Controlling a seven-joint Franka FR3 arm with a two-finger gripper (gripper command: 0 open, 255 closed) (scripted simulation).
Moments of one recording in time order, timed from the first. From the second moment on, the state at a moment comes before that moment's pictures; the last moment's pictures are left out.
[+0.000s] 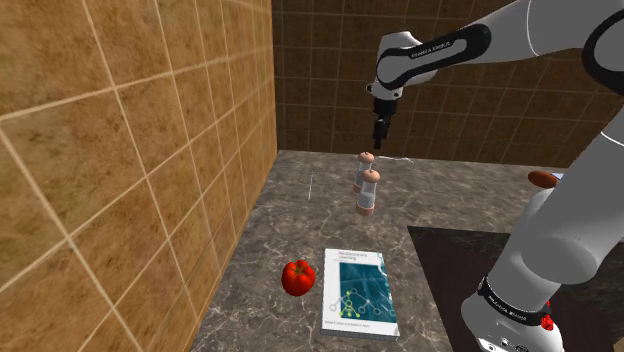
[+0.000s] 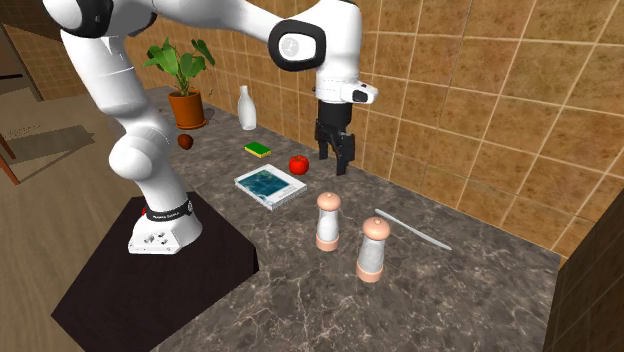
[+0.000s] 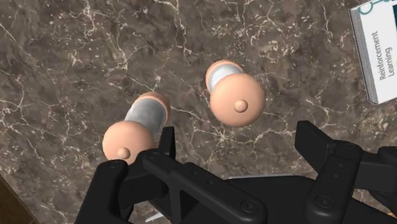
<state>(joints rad) -0.03 -0.14 -0.29 -2.10 -0.10 1.95 -0.52</state>
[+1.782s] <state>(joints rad) -0.14 0.45 -0.32 -1.68 0.09 2.04 -0.81</state>
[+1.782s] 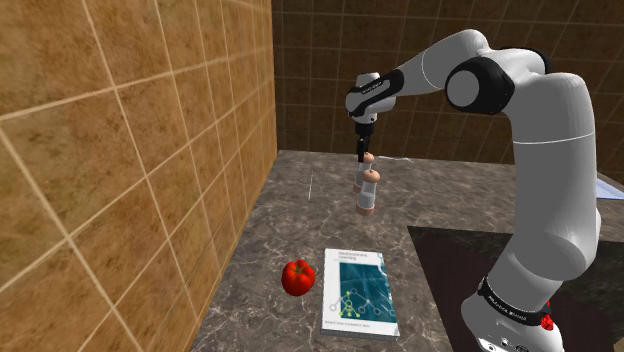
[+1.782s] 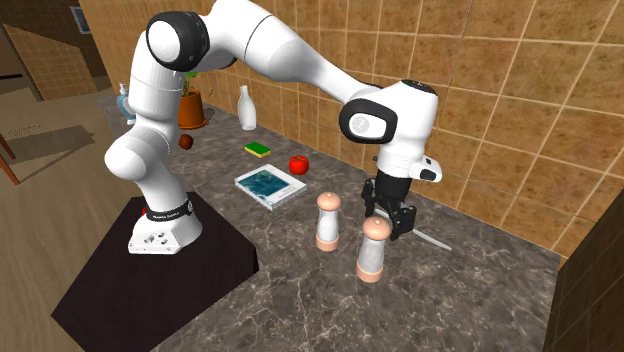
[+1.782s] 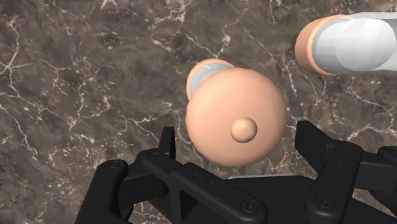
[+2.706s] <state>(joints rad) -0.14 0.43 -0.33 -1.67 0.08 2.02 -0.81</state>
